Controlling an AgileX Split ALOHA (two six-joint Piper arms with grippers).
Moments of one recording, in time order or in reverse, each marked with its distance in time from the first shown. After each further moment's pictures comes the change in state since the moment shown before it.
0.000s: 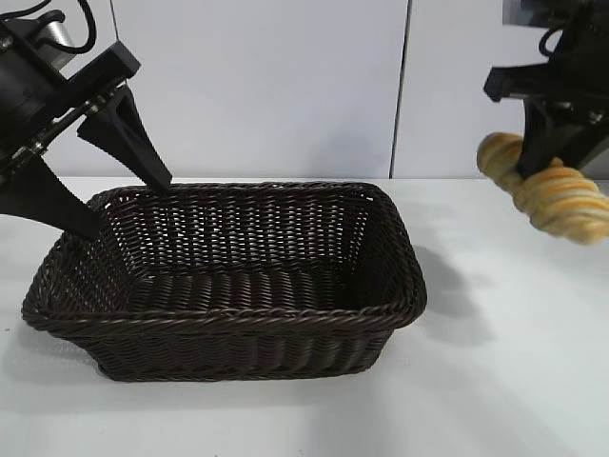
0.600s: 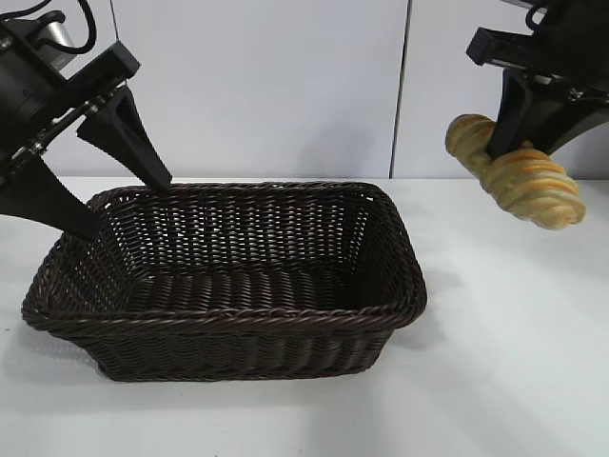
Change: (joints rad) left arm 0.000 0.000 0.000 0.000 0.000 0.000; right arm 0.084 0.000 0.000 0.102 -0.029 -0.053
